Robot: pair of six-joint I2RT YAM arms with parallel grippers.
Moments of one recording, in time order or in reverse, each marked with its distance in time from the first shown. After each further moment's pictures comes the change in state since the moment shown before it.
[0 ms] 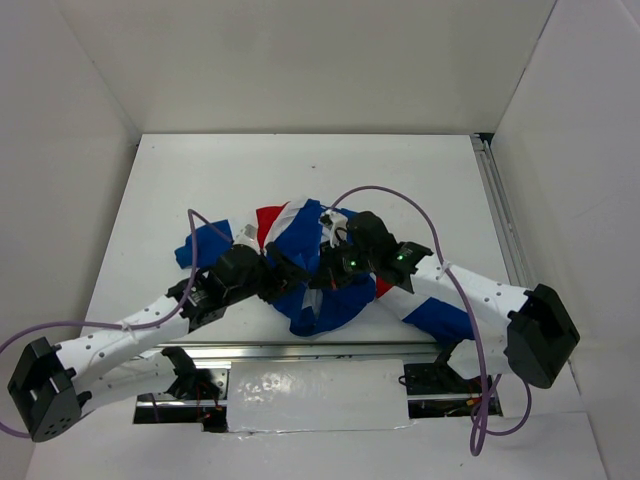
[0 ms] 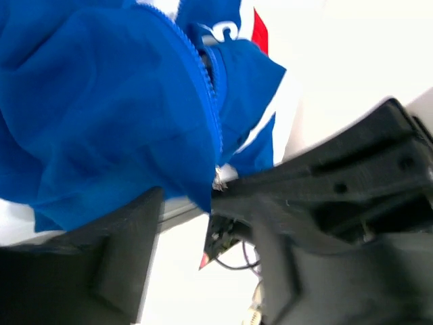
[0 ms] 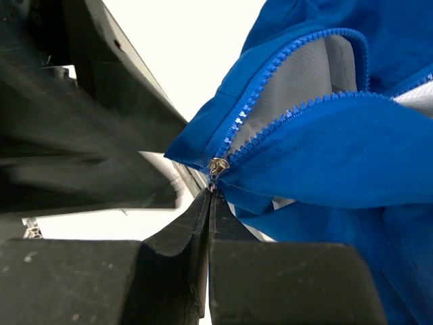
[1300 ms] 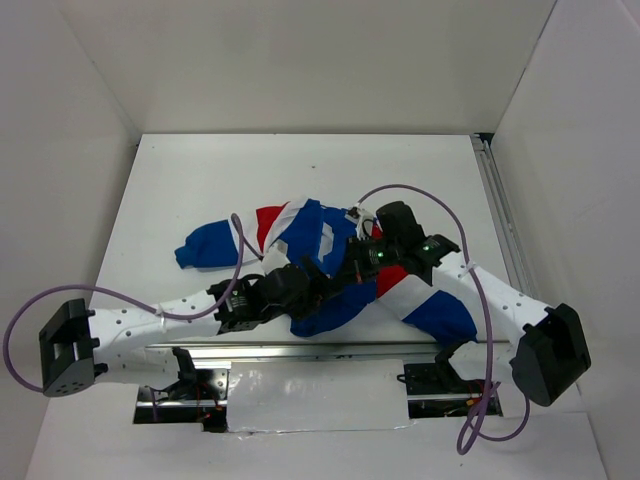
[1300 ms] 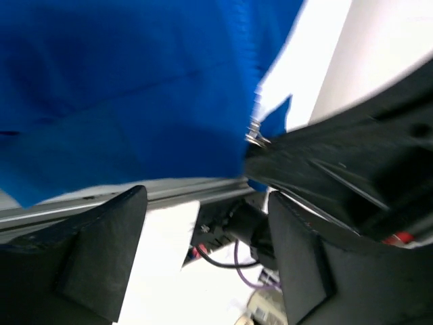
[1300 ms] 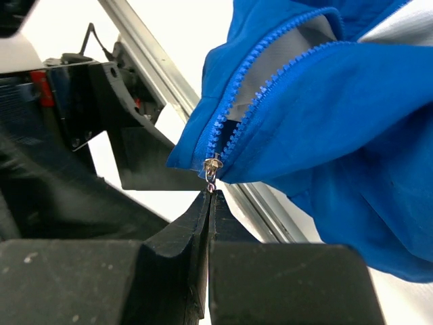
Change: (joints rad) left arm -0.319 0.204 0.182 -0.118 -0.274 -0.241; right arm -0.196 -0.095 -0.009 -0.197 -0.211 -0.005
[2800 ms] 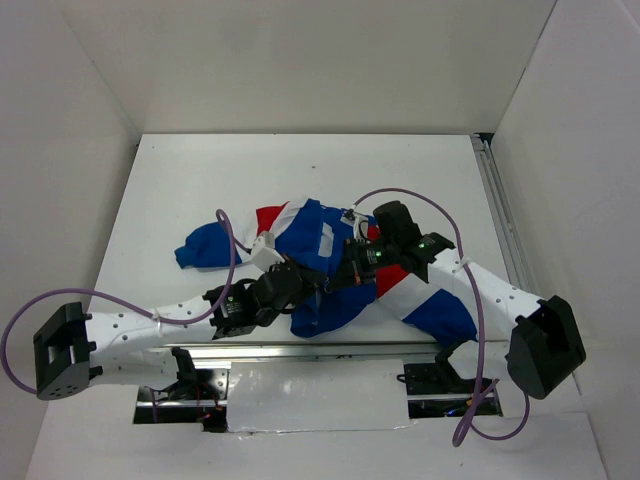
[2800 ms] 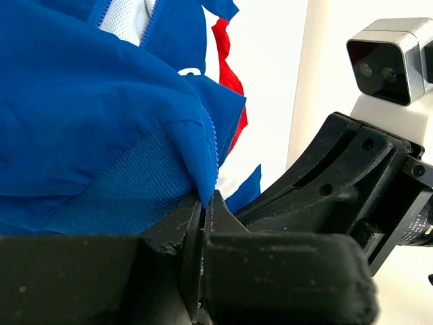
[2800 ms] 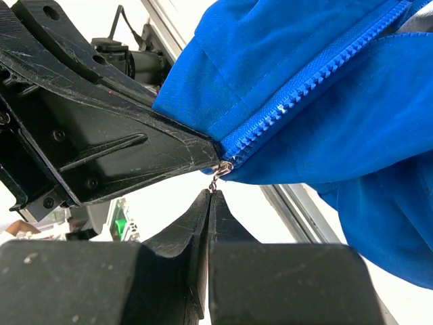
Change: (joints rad) left arm -0.008 -0.035 -0.077 0.195 -0.280 0.106; right arm -0.010 0.043 0.000 0.016 -0.122 0.043
